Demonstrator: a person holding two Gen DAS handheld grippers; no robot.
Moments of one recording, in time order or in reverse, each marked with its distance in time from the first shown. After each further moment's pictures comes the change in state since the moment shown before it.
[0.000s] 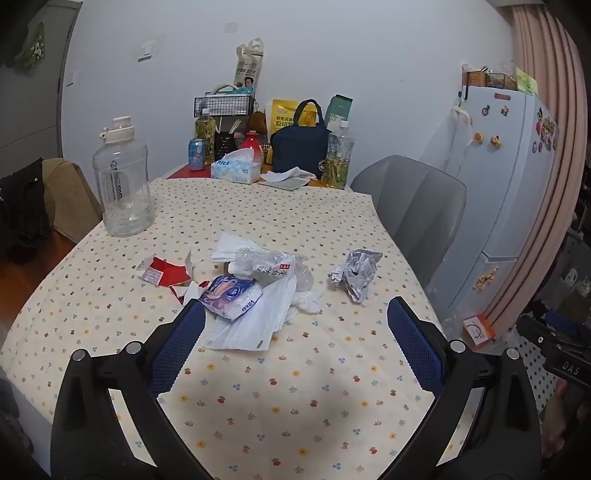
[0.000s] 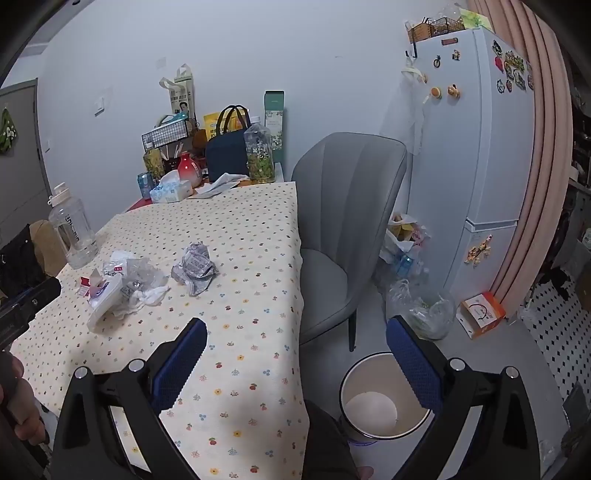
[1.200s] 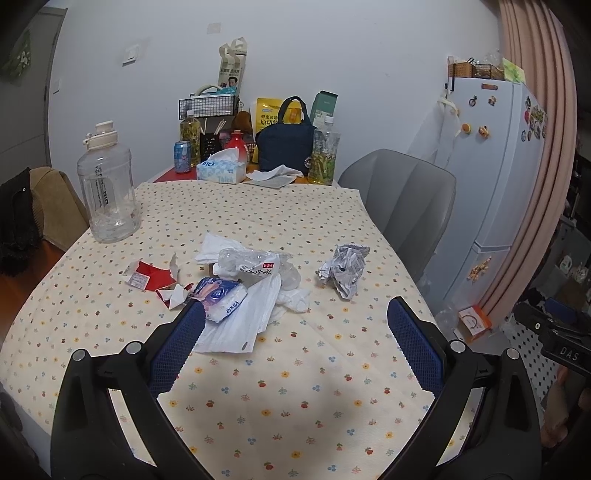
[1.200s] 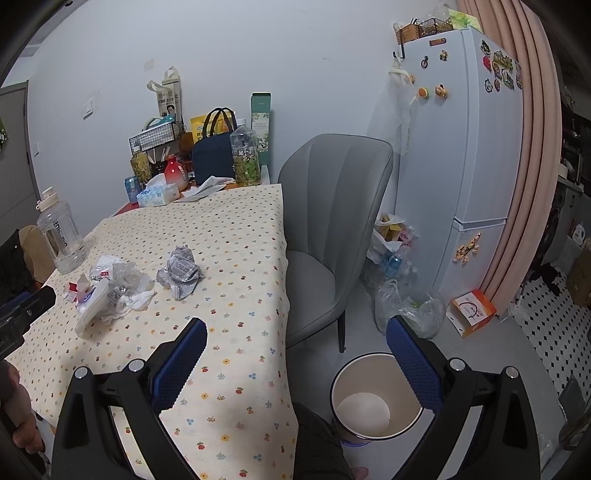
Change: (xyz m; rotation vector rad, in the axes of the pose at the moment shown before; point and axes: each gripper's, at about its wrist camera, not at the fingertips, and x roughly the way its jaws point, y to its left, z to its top) left arm 0.007 -0.008 0.000 0.037 0.007 -0.039; right arm 0.003 -0.004 0.000 0.006 -0.012 -0.065
